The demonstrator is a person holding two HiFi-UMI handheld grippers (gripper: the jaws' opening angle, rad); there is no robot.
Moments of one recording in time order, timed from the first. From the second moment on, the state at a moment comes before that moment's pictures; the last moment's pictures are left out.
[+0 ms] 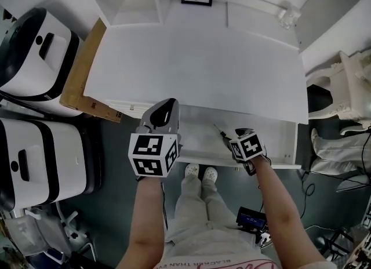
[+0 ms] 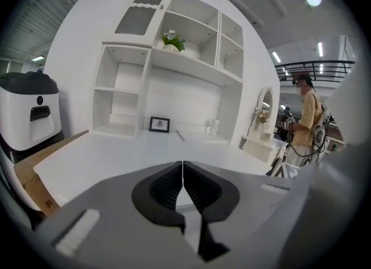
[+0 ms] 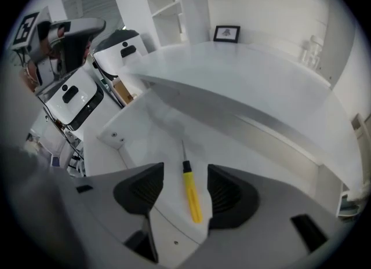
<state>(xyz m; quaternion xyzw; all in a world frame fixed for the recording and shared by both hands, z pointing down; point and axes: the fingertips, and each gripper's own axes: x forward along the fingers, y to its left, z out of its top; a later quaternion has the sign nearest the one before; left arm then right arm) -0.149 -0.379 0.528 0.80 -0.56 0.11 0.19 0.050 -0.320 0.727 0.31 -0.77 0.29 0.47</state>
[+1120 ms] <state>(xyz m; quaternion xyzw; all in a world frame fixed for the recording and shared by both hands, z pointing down) -0.174 -0.366 0.545 0.79 -0.57 0.14 0.20 0.064 -0.293 0.804 0.22 -0.67 0.34 0.62</state>
